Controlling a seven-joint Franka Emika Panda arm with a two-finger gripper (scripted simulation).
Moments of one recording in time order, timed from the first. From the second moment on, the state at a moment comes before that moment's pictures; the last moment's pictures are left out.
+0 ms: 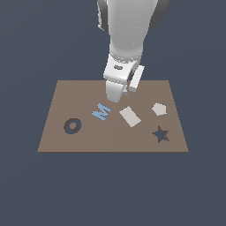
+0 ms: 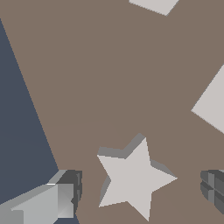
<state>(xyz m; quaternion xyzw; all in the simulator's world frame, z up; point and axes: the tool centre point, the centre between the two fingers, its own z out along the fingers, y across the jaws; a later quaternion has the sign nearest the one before) -0.085 0.034 0.053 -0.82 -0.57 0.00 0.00</state>
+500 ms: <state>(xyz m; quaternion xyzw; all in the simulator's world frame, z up) -0.088 0.033 0.049 -0.81 -0.58 0.00 0.00</state>
